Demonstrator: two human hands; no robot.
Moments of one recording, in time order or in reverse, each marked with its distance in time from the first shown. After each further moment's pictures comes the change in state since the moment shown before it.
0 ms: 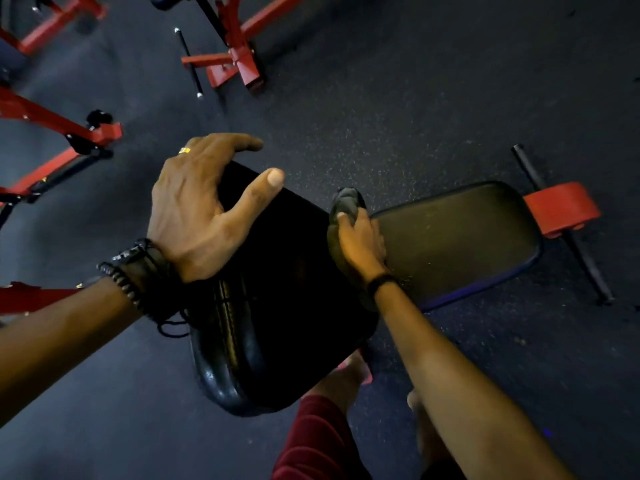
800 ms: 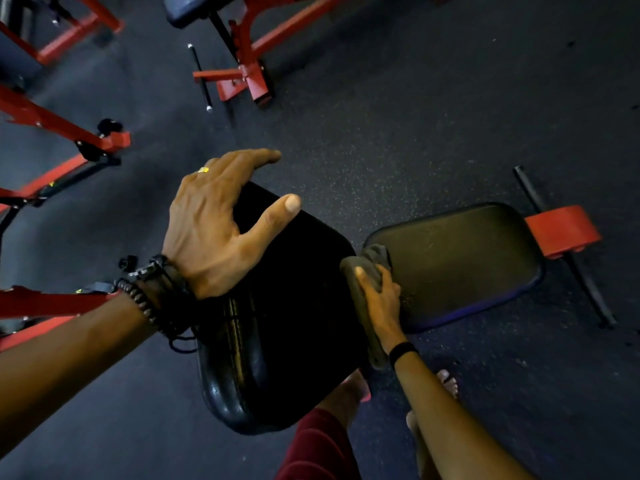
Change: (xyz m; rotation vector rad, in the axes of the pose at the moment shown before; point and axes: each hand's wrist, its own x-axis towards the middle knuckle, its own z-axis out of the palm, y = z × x) left_hand 0.000 -0.002 0.002 -0.002 0.009 0.045; right_hand -0.009 0.105 0.008 0.292 -0.034 0.047
